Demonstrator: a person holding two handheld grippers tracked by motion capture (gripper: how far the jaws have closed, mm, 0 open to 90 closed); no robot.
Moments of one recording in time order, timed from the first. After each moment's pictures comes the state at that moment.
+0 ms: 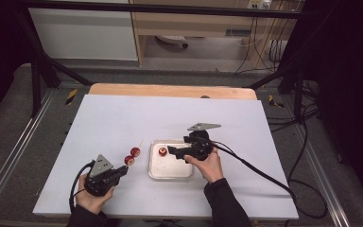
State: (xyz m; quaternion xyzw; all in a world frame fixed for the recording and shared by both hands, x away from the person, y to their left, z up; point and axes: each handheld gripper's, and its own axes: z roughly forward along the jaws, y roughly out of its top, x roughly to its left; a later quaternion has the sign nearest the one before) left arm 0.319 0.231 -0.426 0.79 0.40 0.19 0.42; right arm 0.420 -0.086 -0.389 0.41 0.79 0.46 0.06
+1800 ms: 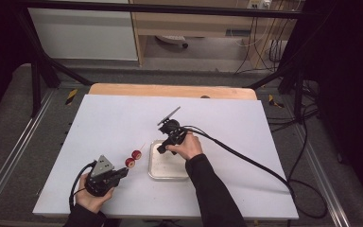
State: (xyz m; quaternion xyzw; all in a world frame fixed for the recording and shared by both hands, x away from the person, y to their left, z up) left arm 0.322 0.229 -0.432 0.81 0.39 0.18 0.41; right arm 0.471 -0.021 -0.390 0.35 0.89 0.27 -0.03
